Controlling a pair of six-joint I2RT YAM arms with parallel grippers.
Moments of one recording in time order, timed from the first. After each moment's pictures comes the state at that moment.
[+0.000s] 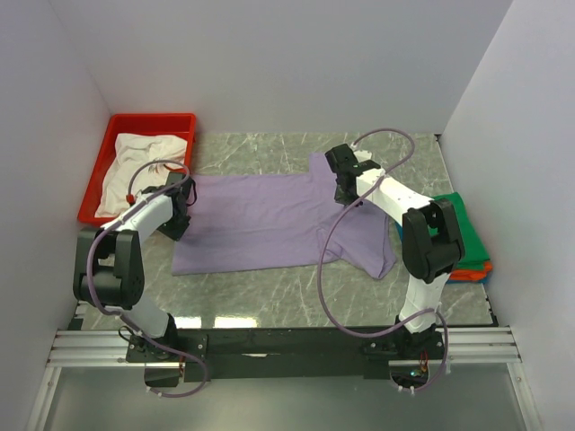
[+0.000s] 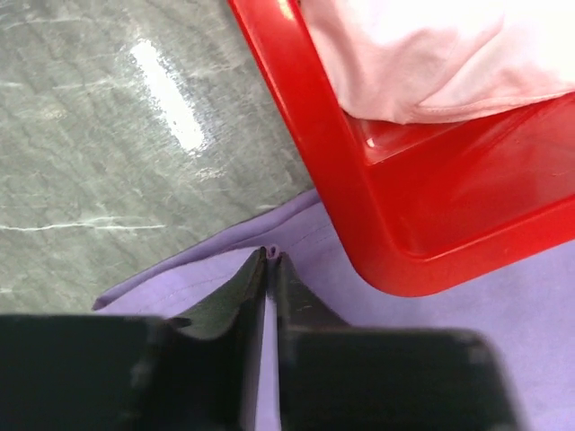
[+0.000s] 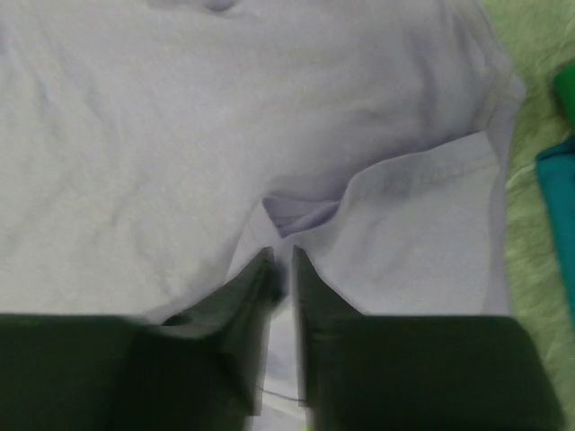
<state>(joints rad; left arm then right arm) -0.09 1.60 1.02 -0.77 -0.47 -1.19 0.41 1.86 1.41 -0.69 0.43 0.62</state>
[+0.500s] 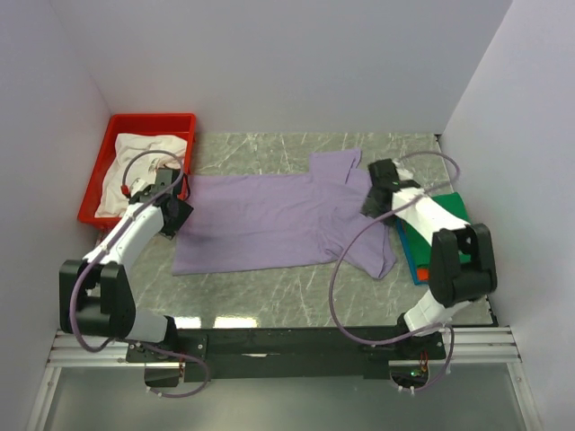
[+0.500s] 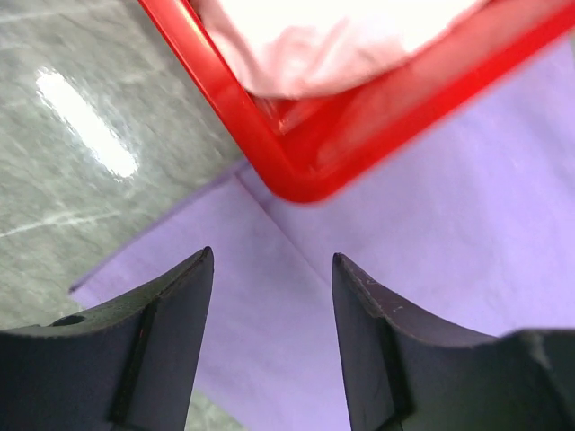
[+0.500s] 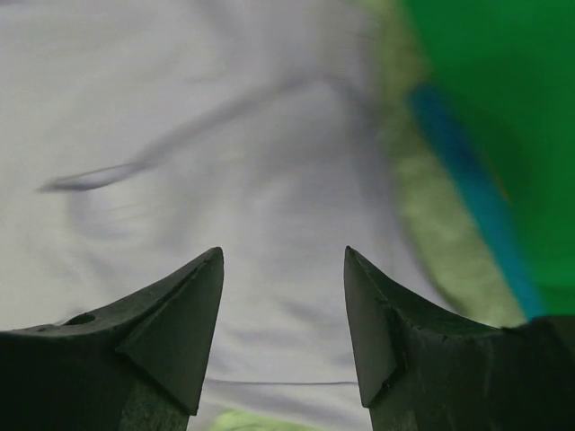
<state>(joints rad) -0.10 1.43 1.00 -0.69 -0.40 -1.10 0.25 1.65 1.15 -0.61 0.33 0.63</state>
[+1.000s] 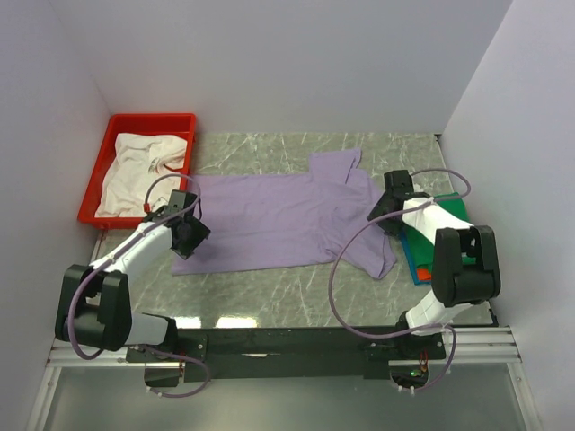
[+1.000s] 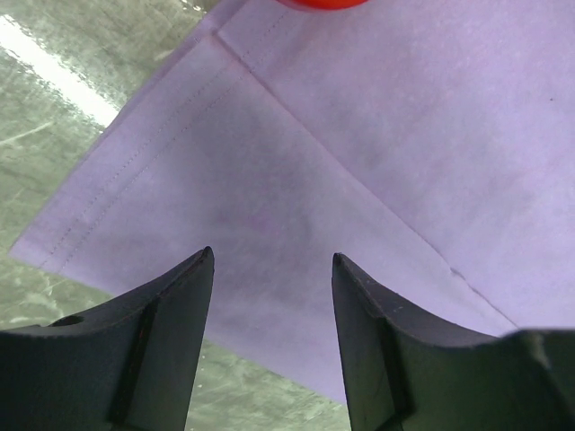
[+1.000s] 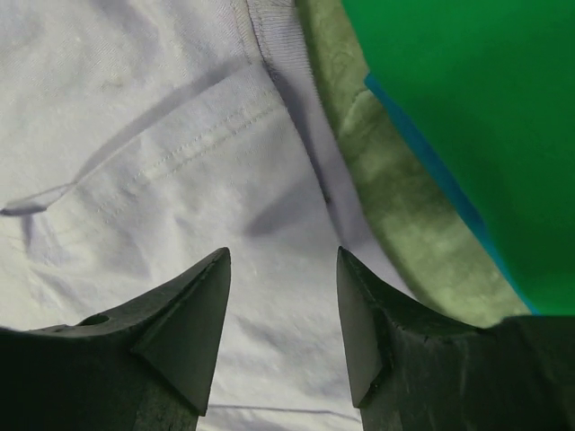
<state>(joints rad) -0.20 1.34 0.77 -0.56 -0.23 -1.06 0.07 1.59 0.95 -0.46 0.15 0.69</state>
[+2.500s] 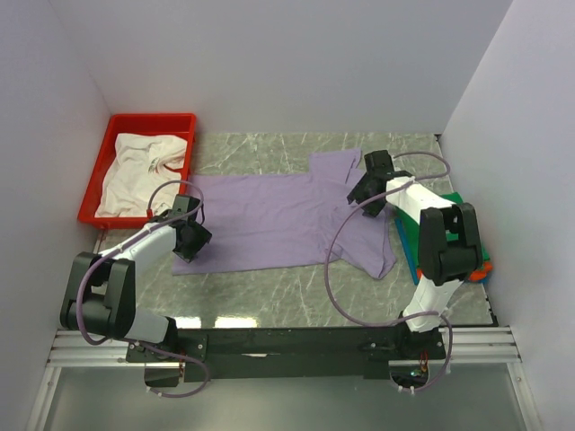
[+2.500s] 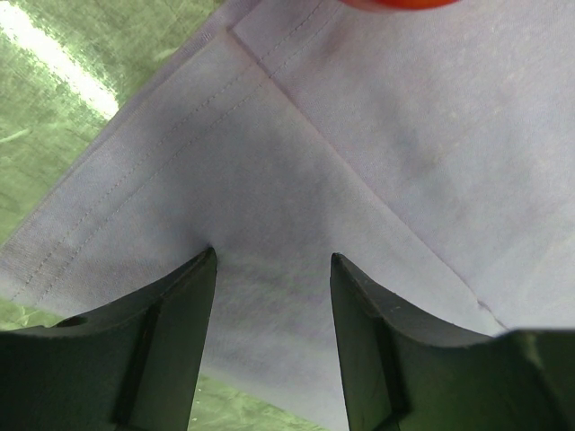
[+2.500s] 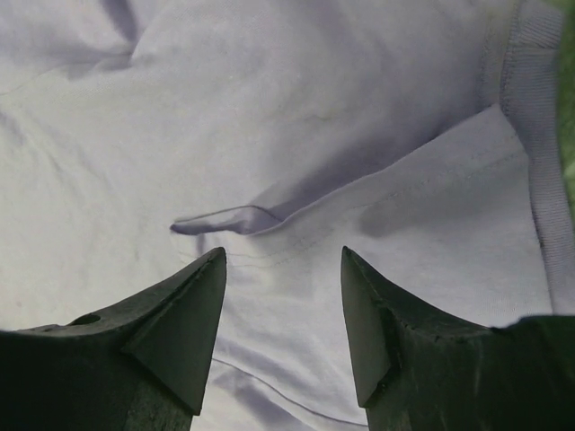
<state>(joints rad) -0.20 1.41 0.72 -0.47 -0.22 -1.10 0.17 1.79 1.21 -0.50 0.09 0.83</state>
